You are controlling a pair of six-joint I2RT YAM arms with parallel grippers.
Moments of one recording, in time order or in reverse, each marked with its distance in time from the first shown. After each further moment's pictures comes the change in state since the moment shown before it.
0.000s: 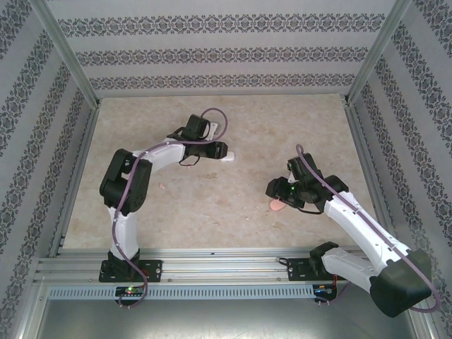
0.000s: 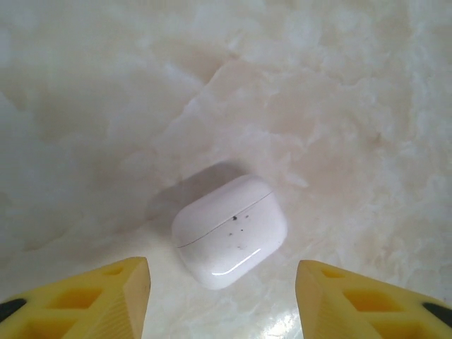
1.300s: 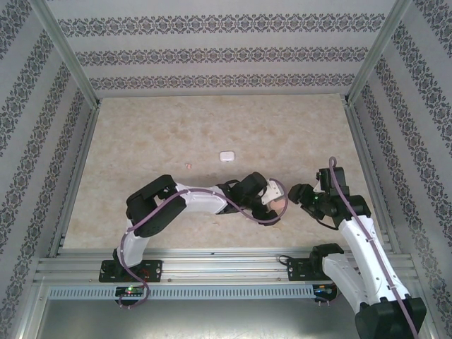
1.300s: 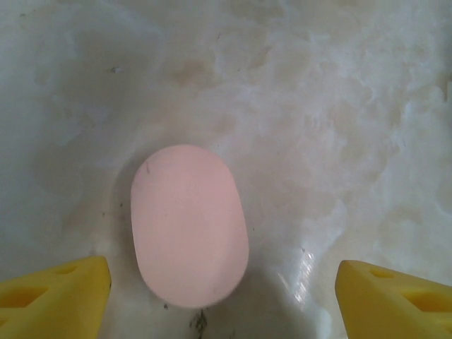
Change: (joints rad) left arm -0.584 0.064 -0.162 0.328 -0.029 0.264; right arm -0.315 -0.257 -0.134 -0.103 -0.049 -0.038
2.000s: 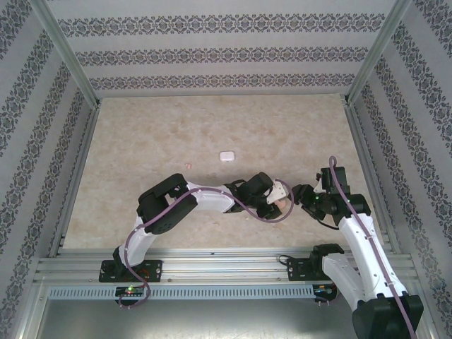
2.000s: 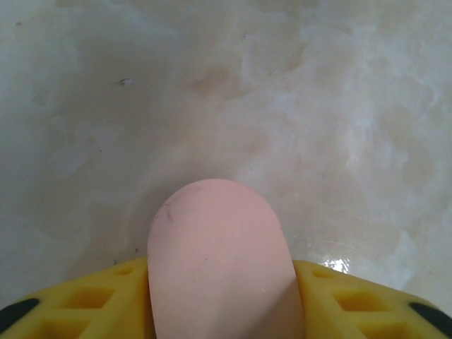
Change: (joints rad) left arm -0.003 0.097 0.079 0.011 -0.039 0.053; right arm -0.032 0.024 -0.001 -0.008 -0.037 -0.040
